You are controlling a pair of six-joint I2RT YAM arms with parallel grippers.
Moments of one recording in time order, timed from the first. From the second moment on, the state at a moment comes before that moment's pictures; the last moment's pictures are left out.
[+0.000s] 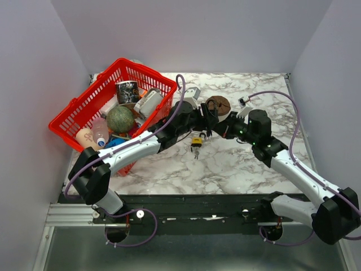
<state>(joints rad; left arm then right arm) -0.84 1.54 1.13 0.12 0.01 -0.69 0.45 1.08 0.74 0.04 -0.26 0.61</state>
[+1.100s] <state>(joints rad) -0.84 1.54 1.12 0.16 0.03 -0.66 0.43 1.06 0.62 0.28 -0.29 0.63</state>
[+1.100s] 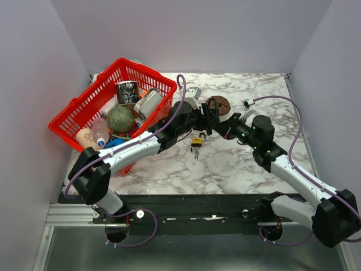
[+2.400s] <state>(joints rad) -0.85 1.41 1.05 0.37 0.20 -0.63 0.24 1.01 0.68 0.40 -0.80 0.73</state>
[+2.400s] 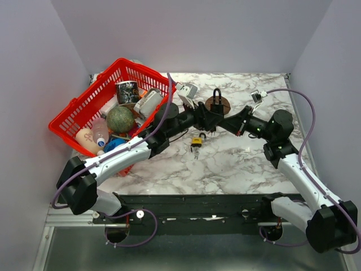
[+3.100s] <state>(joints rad) -0.86 1.39 1.06 0.31 0.20 -0.59 0.22 1.00 0.71 0.29 -0.82 0.63</state>
